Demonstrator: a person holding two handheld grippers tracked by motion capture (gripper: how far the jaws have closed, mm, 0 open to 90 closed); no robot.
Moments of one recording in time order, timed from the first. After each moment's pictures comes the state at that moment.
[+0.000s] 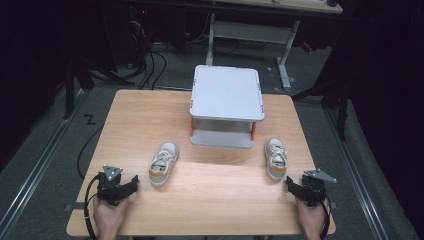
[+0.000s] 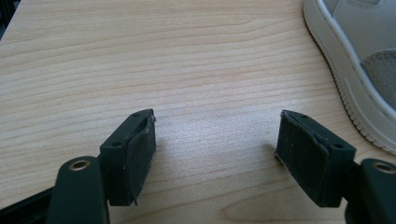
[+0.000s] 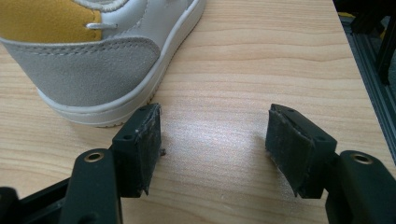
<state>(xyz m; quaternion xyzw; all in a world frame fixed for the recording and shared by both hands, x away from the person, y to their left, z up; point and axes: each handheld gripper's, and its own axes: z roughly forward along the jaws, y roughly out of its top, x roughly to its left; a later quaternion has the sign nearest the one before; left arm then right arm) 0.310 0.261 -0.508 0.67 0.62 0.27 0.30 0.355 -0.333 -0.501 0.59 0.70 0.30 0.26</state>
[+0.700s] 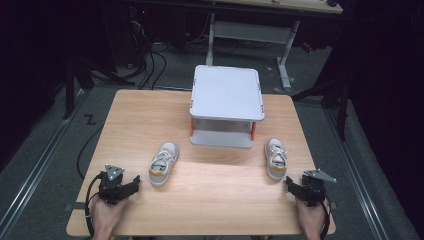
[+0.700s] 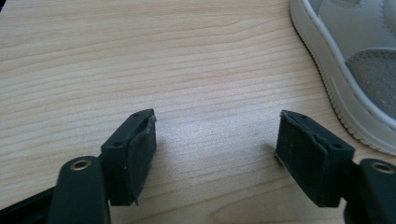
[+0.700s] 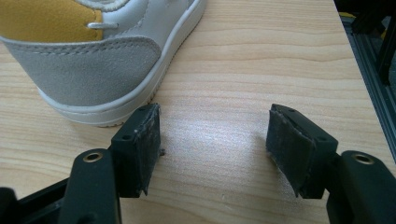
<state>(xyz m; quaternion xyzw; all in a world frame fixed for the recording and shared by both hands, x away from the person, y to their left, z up) 0.312 0.258 -0.507 0.69 0.60 0.27 0.31 0.355 -0.333 -0.501 0.59 0.70 0.30 0.26</state>
